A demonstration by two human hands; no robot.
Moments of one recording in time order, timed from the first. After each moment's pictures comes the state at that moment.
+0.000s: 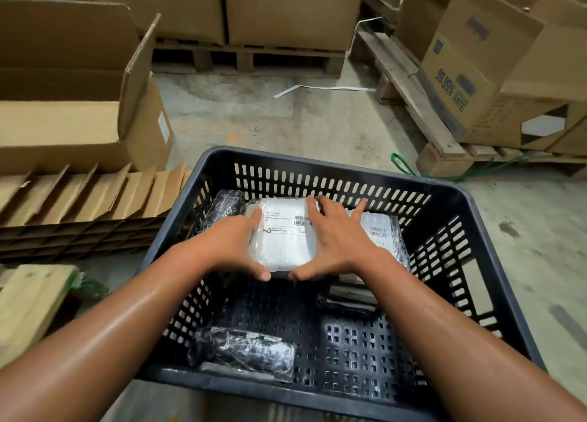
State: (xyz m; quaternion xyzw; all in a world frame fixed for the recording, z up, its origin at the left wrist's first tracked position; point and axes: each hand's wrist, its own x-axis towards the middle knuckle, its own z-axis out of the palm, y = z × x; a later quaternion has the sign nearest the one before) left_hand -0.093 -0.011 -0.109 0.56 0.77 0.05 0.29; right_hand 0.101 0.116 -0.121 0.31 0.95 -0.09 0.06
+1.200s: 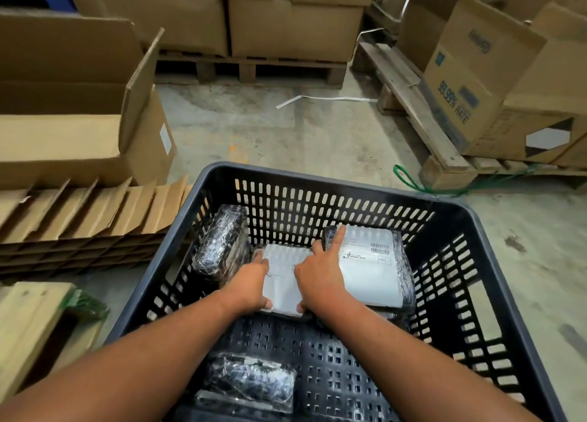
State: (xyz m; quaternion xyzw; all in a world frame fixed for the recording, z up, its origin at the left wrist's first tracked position) left_hand -0.063 -0.001 -0.199 0.52 0.79 0.05 0.30; right_hand 0.066 0.078 -0.159 0.30 0.89 0.15 0.32
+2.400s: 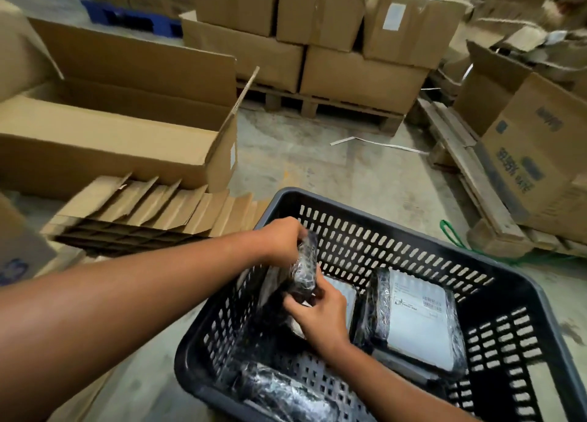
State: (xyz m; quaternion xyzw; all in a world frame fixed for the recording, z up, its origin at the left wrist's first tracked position) left_hand -0.132 0.006 -0.075 0.49 0.79 0.17 0.32; right_hand 0.028 0.026 -0.191 0.34 0.72 -0.55 -0.25
